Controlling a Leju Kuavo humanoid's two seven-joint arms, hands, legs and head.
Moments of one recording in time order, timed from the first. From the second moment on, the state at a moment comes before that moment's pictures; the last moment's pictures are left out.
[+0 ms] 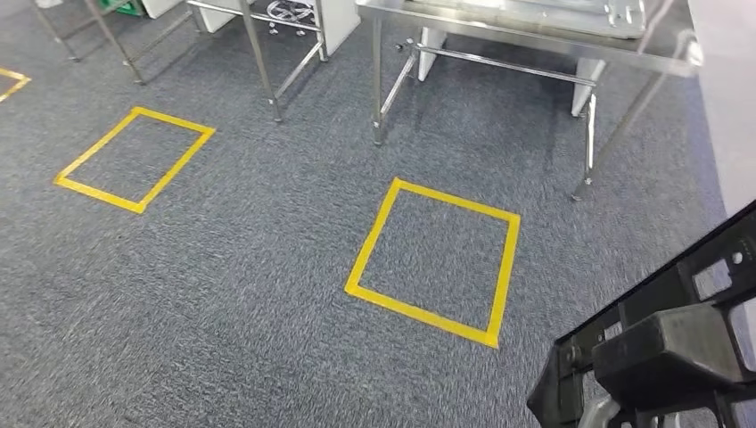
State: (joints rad) left arm -0.06 -0.15 1.36 -0.23 -1.28 0.18 -0.41; right arm 0.66 0.36 0.11 -2.06 0.29 -0.50 -0.69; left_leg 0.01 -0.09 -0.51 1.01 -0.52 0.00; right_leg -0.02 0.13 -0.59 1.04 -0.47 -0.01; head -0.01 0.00
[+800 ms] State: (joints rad) left arm -0.08 -0.15 1.37 -0.23 -1.26 0.13 -0.43; right arm 0.65 0.36 0.11 -2.05 0.28 -0.45 -0.69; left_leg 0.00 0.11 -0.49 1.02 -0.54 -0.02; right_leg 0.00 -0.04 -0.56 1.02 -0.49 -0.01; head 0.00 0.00
